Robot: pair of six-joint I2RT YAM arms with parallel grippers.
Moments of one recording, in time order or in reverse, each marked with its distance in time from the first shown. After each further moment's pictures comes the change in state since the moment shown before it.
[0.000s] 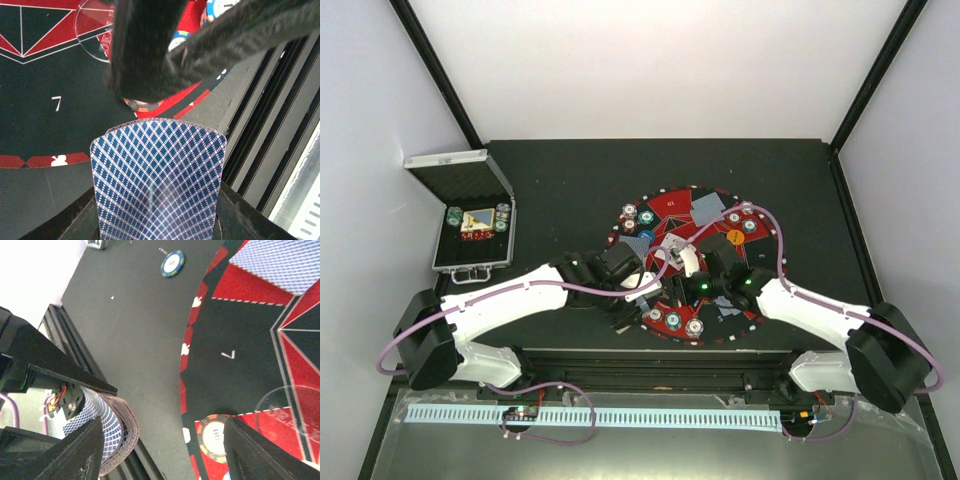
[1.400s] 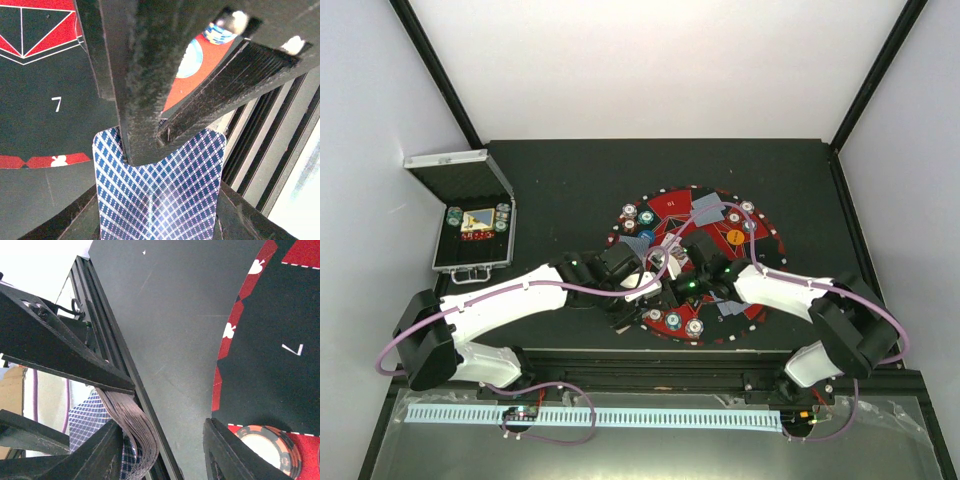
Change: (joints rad) left arm 0.000 -0.006 0.000 0.000 0.004 0.000; right arm 0.009 0.242 0.098 0.003 -0.241 -0.128
